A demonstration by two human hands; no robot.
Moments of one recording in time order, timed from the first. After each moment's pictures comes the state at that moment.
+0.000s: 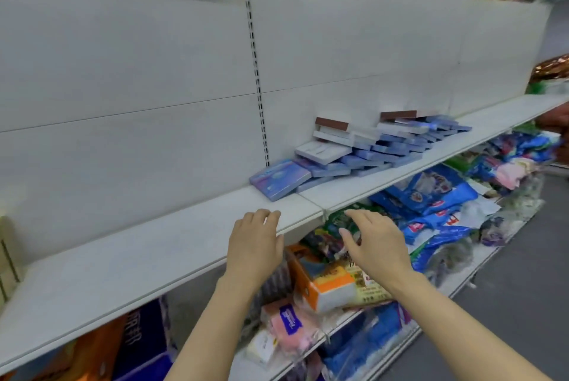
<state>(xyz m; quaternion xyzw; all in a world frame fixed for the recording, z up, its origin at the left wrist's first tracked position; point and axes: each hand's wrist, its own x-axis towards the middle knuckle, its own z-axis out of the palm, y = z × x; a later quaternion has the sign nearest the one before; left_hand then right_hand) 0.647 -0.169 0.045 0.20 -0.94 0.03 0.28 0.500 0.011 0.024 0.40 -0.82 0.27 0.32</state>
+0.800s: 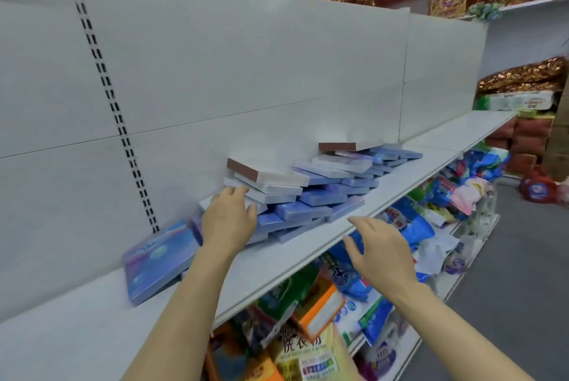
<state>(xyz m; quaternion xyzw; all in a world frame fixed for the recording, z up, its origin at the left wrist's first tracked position) 0.302 -0.175 0.114 0.27 -0.92 -0.07 0.29 0.182 0.063 0.035 0.36 -0.82 0.26 0.37</state>
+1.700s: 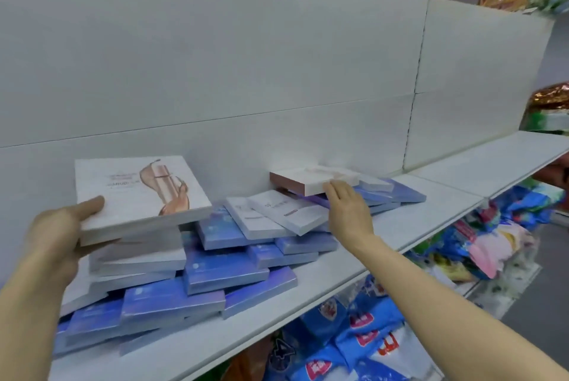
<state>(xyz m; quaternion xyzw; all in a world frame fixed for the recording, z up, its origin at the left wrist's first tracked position) 0.142 -0.253 0.139 0.43 -0.49 -0.61 0.46 -0.235 0.008 0.055 0.43 -0.82 0.21 0.32</state>
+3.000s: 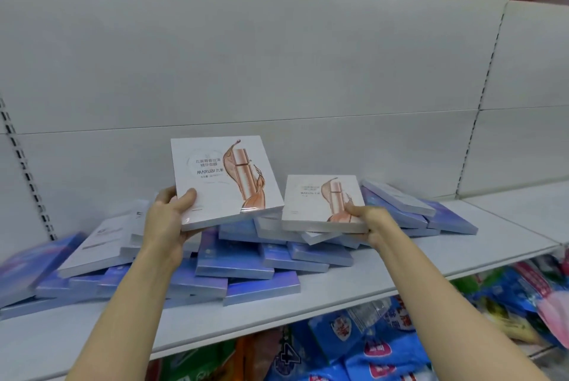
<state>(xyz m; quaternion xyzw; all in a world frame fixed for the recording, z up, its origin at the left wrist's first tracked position) 0.061 -0.106 0.140 0.33 -0.49 -0.60 0.54 -0.260 0.012 0.100 0.13 -0.62 0.69 -0.35</state>
